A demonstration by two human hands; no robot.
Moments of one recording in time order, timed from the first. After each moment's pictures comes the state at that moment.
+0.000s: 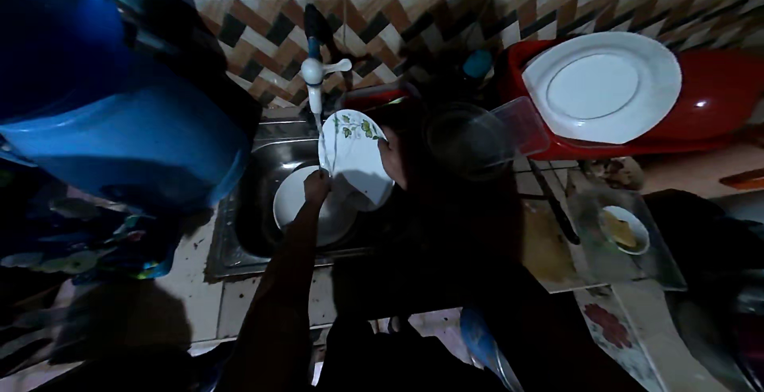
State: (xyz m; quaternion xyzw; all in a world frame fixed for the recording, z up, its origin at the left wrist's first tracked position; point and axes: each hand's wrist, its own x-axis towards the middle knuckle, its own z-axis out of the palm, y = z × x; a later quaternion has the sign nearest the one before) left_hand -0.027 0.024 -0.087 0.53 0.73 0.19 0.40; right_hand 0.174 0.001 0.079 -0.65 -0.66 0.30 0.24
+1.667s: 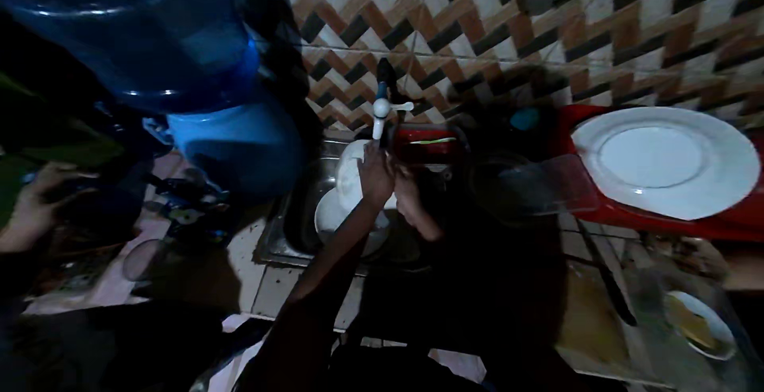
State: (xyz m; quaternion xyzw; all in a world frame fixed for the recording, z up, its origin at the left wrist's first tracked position) left_hand 0.015 0.019 0.041 0.61 0.69 0.34 0.18; right_hand 0.103 -0.008 0.063 -0.56 -0.48 0.53 0.42
